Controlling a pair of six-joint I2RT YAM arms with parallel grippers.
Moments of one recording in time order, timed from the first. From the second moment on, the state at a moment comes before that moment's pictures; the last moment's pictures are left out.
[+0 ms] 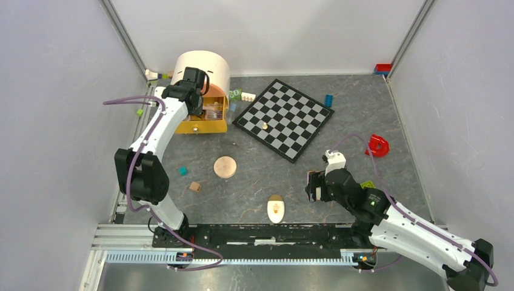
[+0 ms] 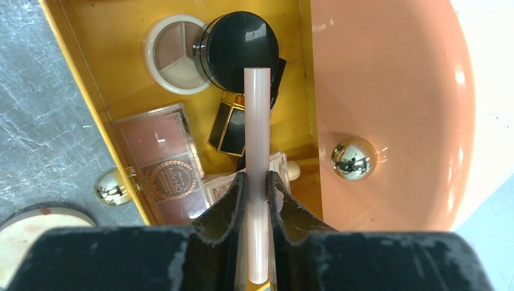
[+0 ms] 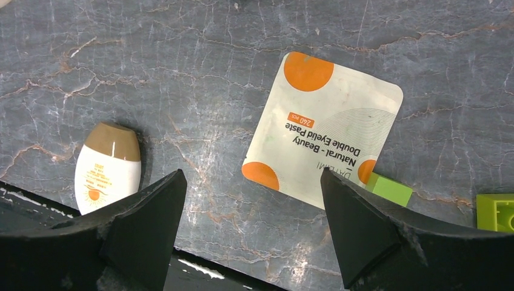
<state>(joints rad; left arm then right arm) -0.22 1.68 1.57 -0.91 -0.53 -1.61 0.90 0.60 0.44 -0.59 0.34 0.56</state>
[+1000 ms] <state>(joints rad) -0.21 1.80 1.54 -0.74 -0.48 -1.49 0.90 0.61 0.44 -0.61 0.34 0.56</state>
